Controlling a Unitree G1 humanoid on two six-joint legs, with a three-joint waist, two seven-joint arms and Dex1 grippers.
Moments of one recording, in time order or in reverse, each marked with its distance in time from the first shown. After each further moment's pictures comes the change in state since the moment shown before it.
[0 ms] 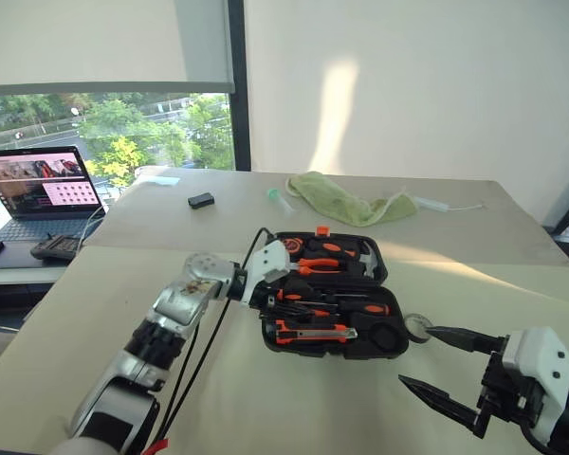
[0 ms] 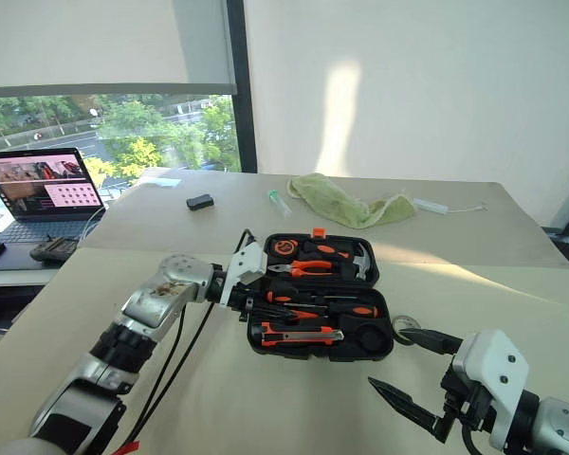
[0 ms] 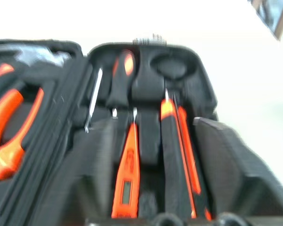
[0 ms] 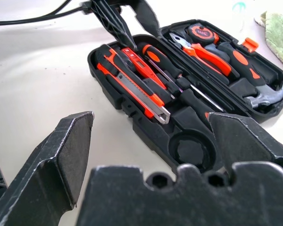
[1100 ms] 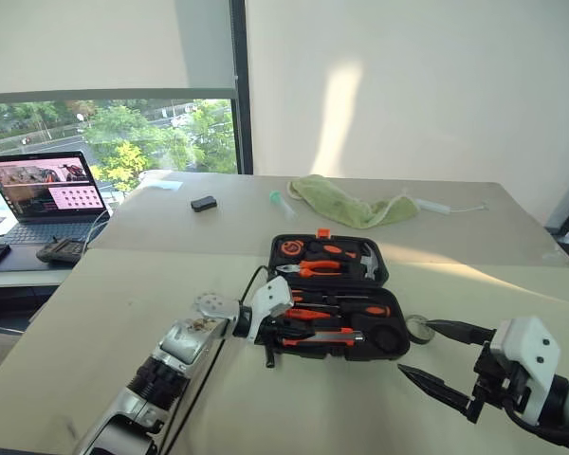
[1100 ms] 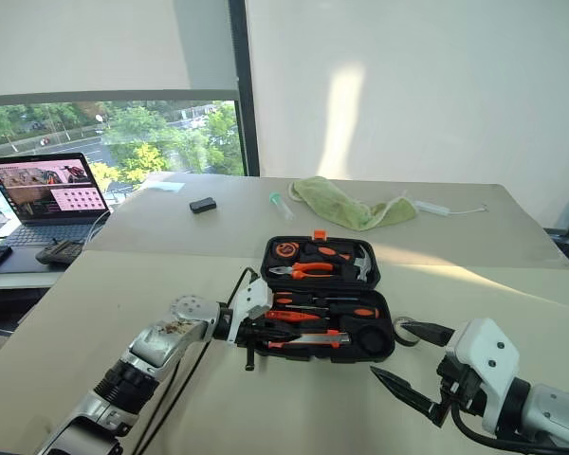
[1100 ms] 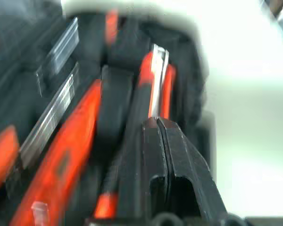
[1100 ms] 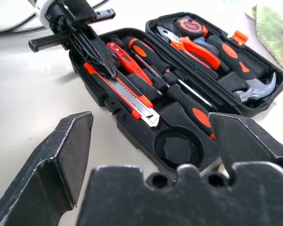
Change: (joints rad) left arm 0.062 -0.016 -0.089 0.001 0.053 0.051 0.108; right arm -0.072 -0.037 0.074 0.058 -0.041 0.025 -0.037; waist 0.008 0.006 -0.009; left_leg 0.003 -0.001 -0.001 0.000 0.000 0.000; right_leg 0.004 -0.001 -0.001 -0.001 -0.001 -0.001
